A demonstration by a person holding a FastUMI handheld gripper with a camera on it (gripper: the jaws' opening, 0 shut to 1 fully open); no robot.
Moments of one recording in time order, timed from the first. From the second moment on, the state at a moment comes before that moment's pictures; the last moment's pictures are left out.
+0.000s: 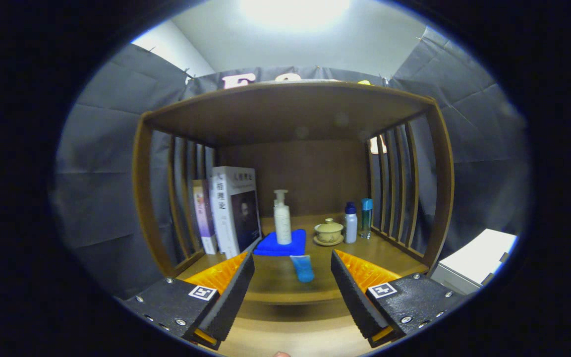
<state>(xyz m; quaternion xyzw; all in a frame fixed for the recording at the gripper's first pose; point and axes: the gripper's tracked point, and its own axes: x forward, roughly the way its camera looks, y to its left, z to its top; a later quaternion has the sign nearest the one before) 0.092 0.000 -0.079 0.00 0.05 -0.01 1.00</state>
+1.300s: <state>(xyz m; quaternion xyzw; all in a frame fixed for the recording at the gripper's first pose) -0.085 -0.020 -0.222 -0.02 0.14 -0.04 0.99</state>
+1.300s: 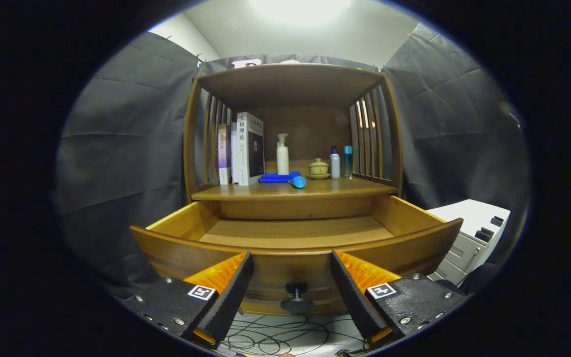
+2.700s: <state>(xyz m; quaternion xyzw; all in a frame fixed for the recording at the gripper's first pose) -0.014 -0.033 -0.237 -0.04 0.13 -0.03 0.99</state>
